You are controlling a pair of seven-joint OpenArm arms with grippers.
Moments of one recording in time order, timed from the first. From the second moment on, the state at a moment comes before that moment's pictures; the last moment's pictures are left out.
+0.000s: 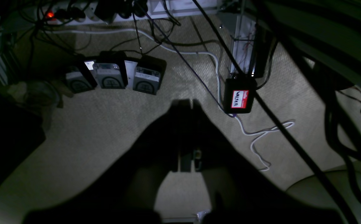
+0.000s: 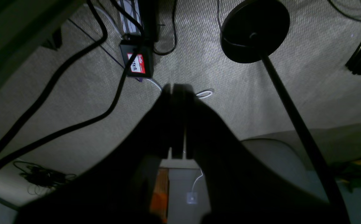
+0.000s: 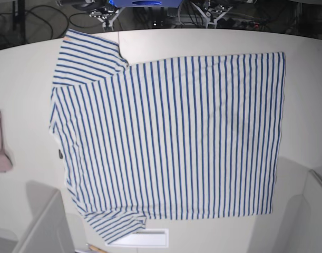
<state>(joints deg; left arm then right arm) 3.1 -2.4 1.3 0.1 0.7 0.3 -0.7 -0.6 0.7 -0.4 0.2 -2.0 1.3 -8.5</state>
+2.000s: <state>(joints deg) 29.5 -9.8 1.4 37.3 0.9 0.5 -0.6 -24.2 3.5 5.5 30.3 -1.9 1.1 -9.6</state>
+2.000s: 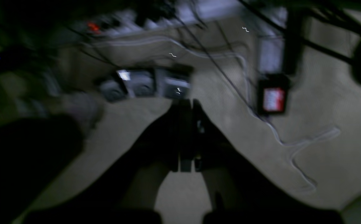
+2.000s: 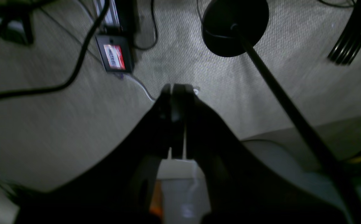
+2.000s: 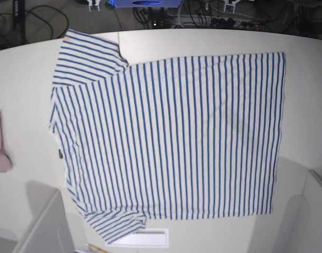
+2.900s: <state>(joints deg) 63.5 -14.8 -6.4 93.0 0.5 0.3 0.2 -51.1 -4.8 28.4 97.8 -2.0 1.0 -25.1</state>
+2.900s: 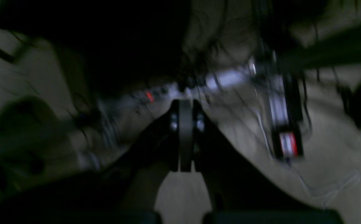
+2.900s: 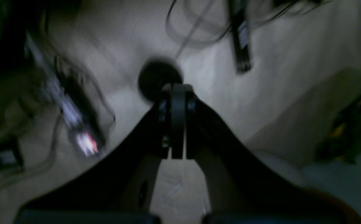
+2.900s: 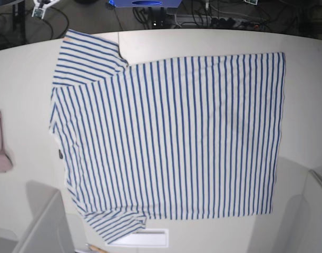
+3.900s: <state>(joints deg) 55.1 -18.3 -16.0 110.1 -22.4 0.3 1.0 -27.4 1.4 34.6 112.7 39.3 14.0 -52.2</state>
